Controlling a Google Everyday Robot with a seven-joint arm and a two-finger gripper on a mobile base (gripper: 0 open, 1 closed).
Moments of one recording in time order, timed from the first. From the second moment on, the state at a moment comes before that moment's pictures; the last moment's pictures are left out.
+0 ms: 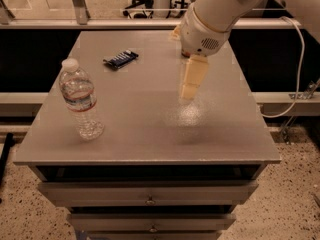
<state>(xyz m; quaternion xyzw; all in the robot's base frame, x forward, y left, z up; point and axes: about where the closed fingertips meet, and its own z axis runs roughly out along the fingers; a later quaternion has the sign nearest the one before) 0.555 -0.055 0.935 -0.73 0.65 0.04 0.22</state>
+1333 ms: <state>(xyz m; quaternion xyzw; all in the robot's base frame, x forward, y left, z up) 0.731 0.021 0.946 -0.65 0.66 0.12 0.36</state>
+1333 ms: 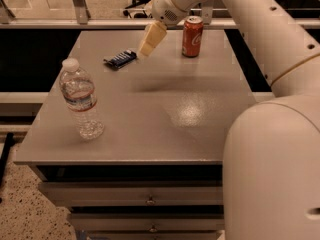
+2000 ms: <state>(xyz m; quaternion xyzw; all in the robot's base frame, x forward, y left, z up) 0.764 0.066 0.898 -0.56 0.74 0.17 0.34</state>
